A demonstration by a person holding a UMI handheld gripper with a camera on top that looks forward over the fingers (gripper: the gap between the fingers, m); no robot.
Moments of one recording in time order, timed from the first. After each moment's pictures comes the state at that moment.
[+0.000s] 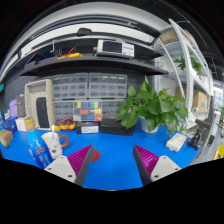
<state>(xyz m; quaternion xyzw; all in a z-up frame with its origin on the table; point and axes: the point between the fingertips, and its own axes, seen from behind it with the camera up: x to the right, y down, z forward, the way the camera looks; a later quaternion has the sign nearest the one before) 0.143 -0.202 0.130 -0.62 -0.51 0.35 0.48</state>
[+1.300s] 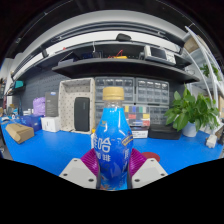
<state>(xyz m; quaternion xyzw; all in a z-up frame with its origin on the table) 0.099 -0.407 0.084 -0.51 -0.56 0.47 0.46</state>
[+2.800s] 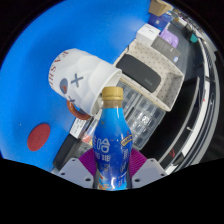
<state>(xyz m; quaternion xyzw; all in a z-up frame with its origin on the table) -0.046 -0.336 0.154 0.18 -0.70 -0.23 0.65</state>
